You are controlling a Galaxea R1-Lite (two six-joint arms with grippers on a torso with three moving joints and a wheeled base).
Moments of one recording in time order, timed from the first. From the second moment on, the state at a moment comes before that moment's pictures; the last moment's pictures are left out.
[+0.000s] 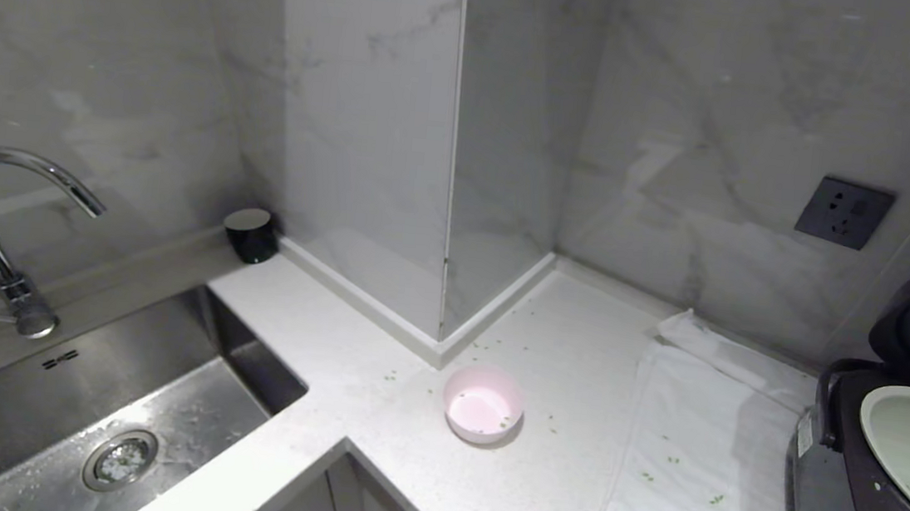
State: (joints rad) left arm 0.00 0.00 0.00 -0.03 -0.01 0.05; right arm 0.00 0.00 0.00 0.00 0.00 0.00
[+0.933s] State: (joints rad) left arm 0.00 0.00 0.00 -0.03 0.00 0.03; right arm 0.00 0.00 0.00 0.00 0.00 0.00
